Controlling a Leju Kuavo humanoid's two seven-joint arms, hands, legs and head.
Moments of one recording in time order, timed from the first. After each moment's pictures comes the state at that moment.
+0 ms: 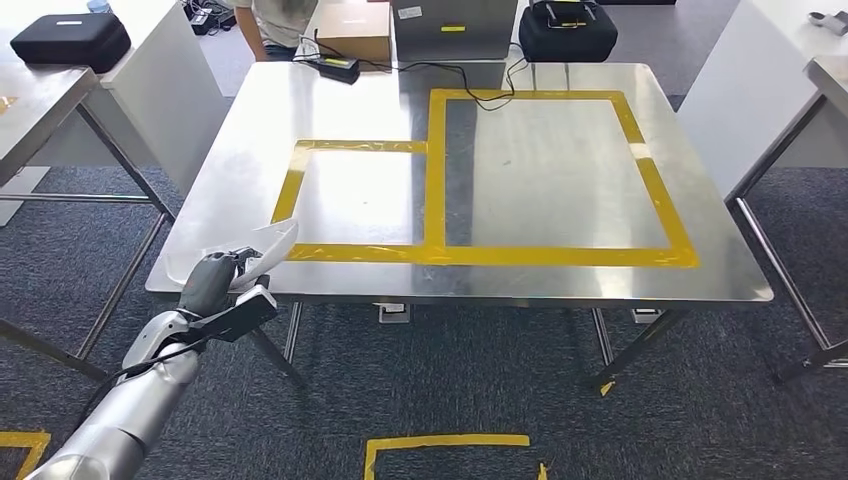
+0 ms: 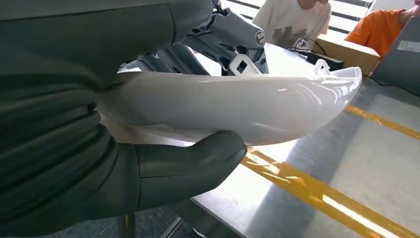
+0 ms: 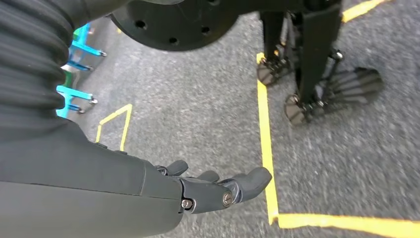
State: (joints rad) left arm -0.61 0.15 -0.37 -0.62 -0.69 0.23 -0.57; right arm -0.07 0.18 -1.26 -0.17 0.99 0.17 -0.01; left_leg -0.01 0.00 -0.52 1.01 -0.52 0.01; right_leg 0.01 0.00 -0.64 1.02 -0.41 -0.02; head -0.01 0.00
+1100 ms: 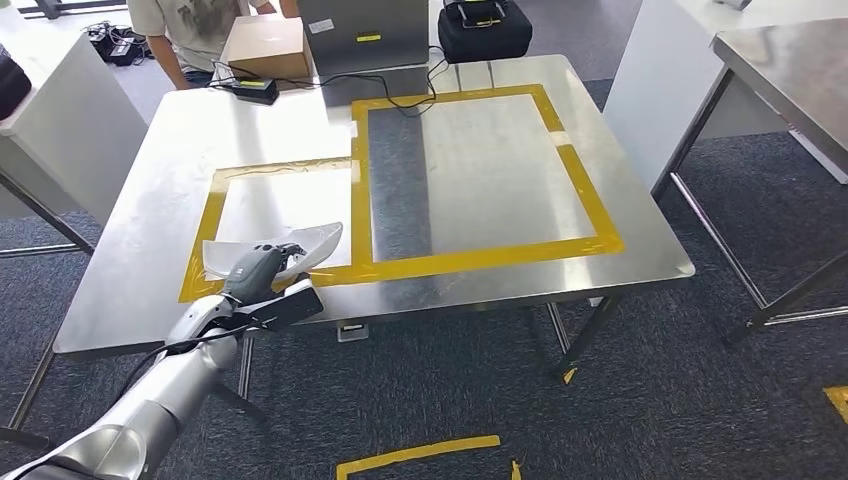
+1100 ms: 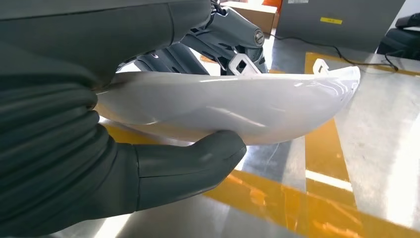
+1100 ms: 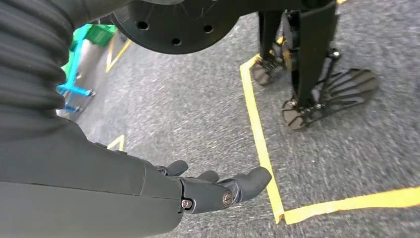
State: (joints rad) left arm -0.72 0.07 -0.47 -0.49 -0.75 0.22 -0.50; right arm -0.07 0.18 -1.28 -0.17 0.97 0.16 0.00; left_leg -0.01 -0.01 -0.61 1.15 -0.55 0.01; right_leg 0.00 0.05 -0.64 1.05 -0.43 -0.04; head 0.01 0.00
